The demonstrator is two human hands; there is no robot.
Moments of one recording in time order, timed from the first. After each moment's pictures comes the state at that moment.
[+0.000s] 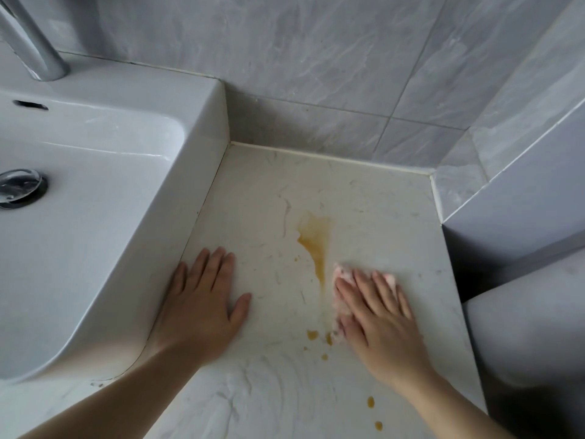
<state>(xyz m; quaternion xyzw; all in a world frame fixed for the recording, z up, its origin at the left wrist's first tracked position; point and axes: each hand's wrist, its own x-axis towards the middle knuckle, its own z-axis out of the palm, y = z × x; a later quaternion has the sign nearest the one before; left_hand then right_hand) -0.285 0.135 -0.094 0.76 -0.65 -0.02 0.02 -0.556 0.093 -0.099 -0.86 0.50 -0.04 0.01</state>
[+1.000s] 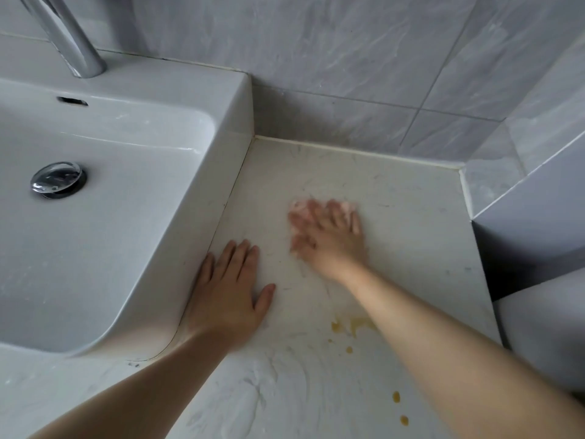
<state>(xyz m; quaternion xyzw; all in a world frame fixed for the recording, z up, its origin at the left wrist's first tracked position) -0.287 0.136 -0.087 0.76 -0.65 -0.05 0.04 -0.438 -0.002 -0.086 -0.86 0.50 0.00 0.11</state>
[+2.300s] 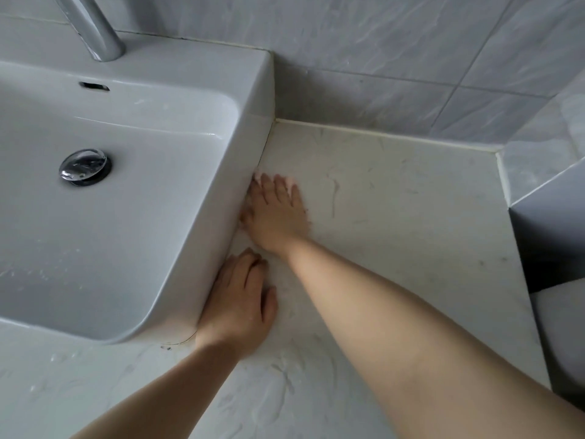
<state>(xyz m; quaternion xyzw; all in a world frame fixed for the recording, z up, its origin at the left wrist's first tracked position) -0.274 0.166 -0.094 0.74 -0.66 -0.03 0.15 -0.317 0.017 -0.078 -0.88 0.45 0.00 0.17</state>
